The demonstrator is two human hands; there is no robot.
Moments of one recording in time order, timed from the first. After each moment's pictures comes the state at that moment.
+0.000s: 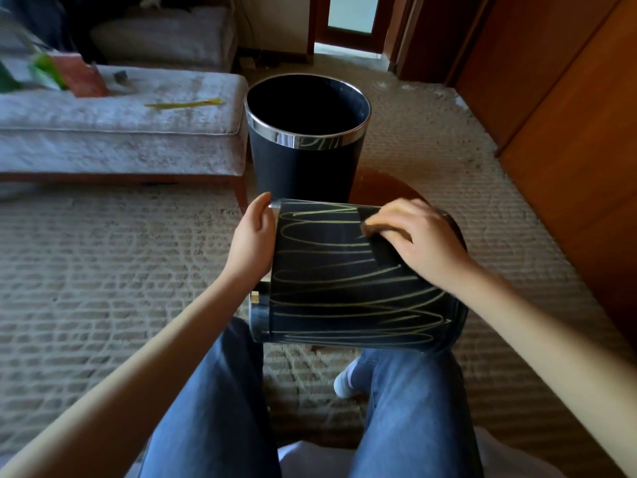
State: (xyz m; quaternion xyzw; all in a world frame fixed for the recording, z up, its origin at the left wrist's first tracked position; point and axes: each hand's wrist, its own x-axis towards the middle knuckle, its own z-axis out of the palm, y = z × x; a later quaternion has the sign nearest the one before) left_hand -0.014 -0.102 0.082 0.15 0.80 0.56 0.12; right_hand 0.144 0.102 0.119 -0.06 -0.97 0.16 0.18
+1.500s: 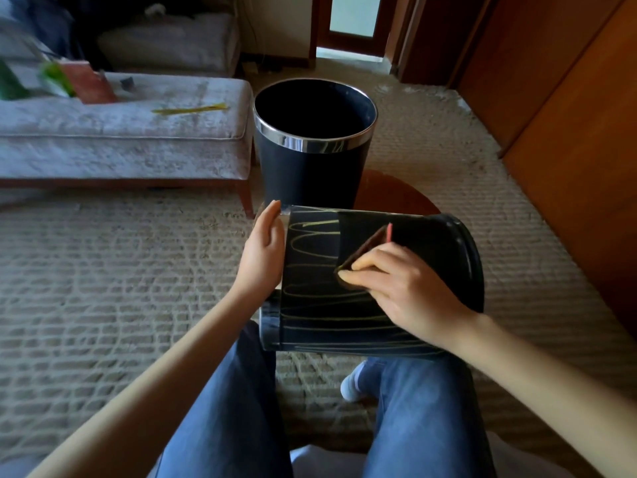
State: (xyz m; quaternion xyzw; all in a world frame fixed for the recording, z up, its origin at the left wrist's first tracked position) left_hand -0.004 -0.113 0.077 0.18 0.77 0.60 0.14; right_hand 0.165 0.036 0.111 0.09 -0.97 0.13 0.20
